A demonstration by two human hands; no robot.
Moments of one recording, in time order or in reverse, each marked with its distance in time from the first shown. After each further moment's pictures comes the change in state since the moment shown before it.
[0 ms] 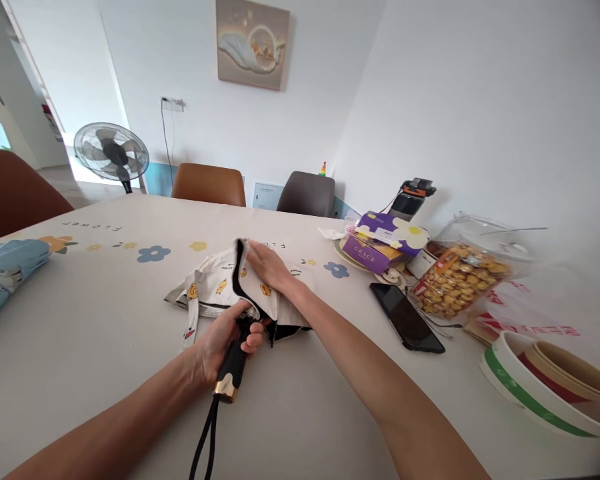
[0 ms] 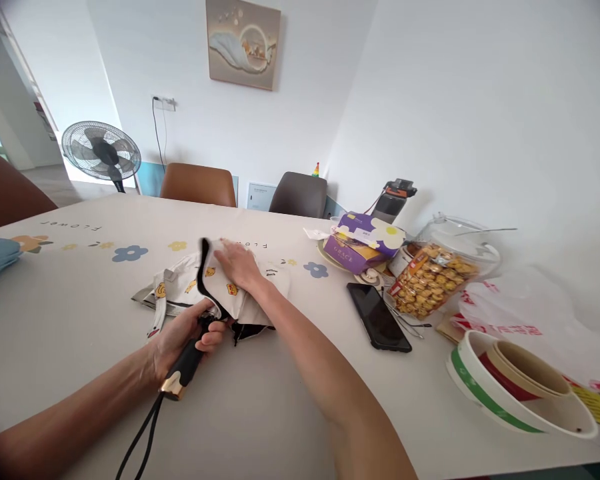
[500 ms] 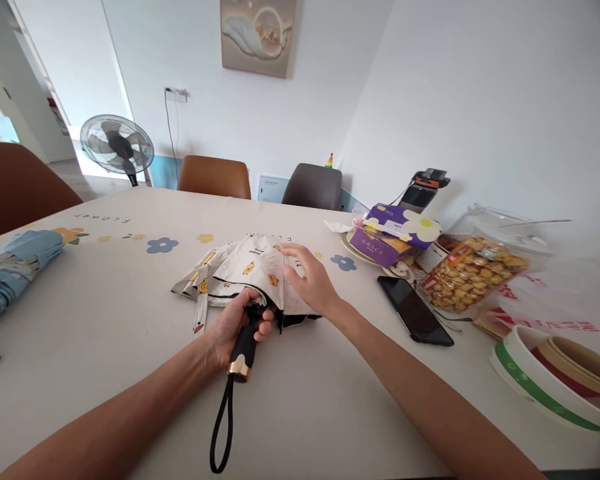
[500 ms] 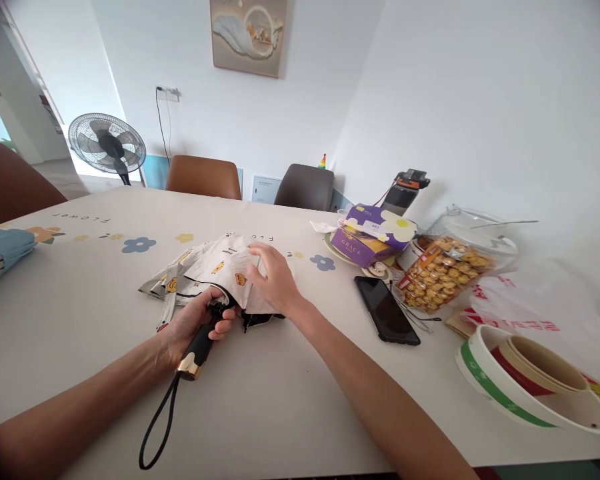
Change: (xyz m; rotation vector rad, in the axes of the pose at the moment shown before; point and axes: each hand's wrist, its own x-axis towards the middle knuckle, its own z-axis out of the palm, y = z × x) left_hand 0.000 -0.001 0.003 0.061 0.015 0.132; right_hand -0.070 -0.011 -0.040 -0.156 0.167 -0.202
